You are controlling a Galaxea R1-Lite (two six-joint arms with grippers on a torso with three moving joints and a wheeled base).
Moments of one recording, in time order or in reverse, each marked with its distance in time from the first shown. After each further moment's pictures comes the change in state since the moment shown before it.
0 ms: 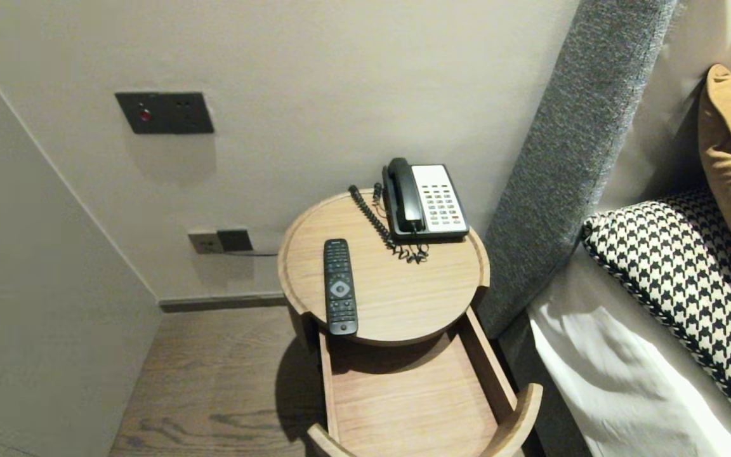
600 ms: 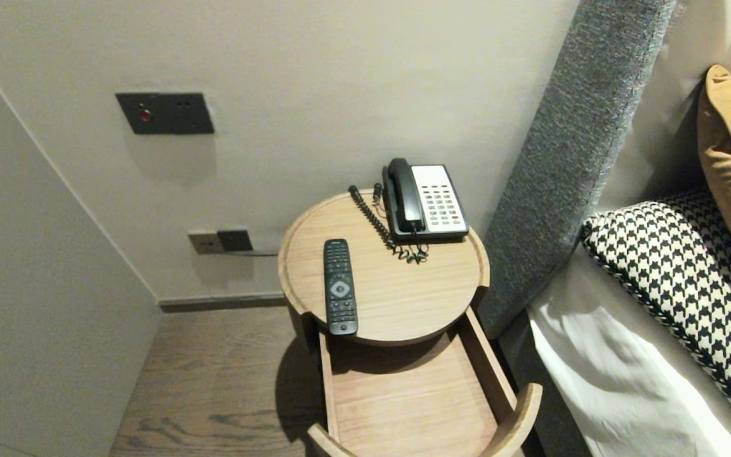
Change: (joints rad) left arm 0.016 -0.158 0.466 -0.426 -0.114 0.177; right arm 0.000 0.000 0.000 0.000 0.000 0.000
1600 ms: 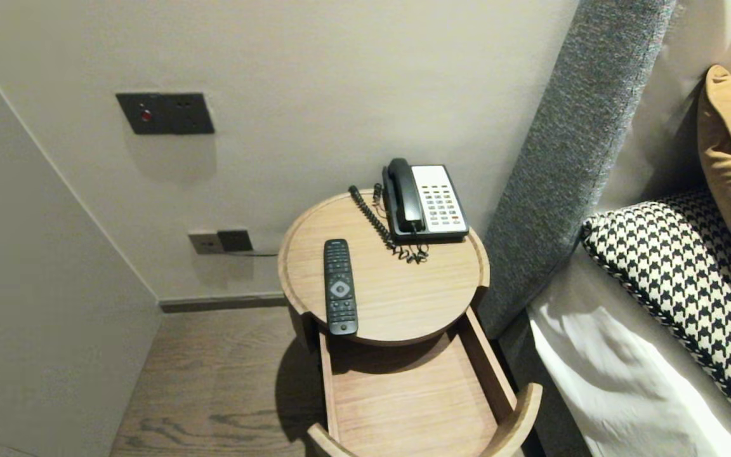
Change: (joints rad) left arm 0.005 -0.254 0.113 0.177 -0.043 0.022; right arm 0.000 0.000 0.000 0.000 0.000 0.000
